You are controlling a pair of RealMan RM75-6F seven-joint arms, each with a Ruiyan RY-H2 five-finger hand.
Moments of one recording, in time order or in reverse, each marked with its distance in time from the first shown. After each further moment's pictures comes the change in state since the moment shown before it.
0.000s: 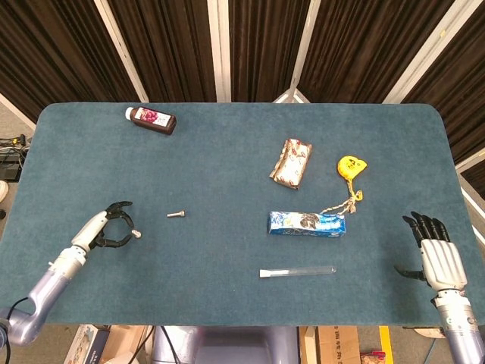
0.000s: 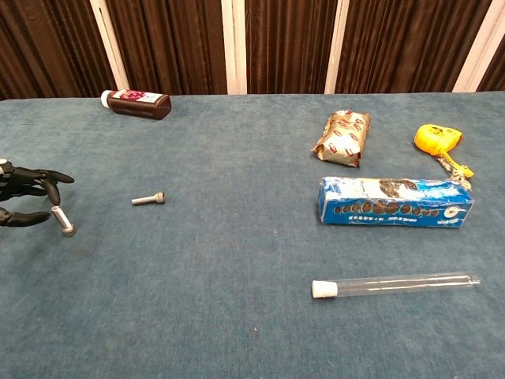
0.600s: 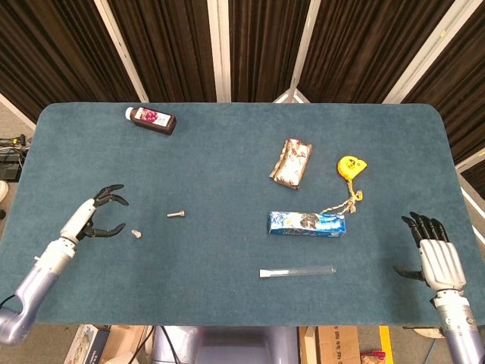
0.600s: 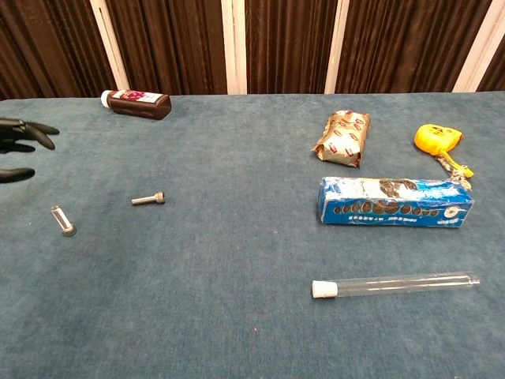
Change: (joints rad) left arm 0.004 0.085 -0.044 -0.088 -0.002 0.129 -0.023; right arm 0.001 -0.002 -0.002 -0.006 -0.002 0.000 -0.007
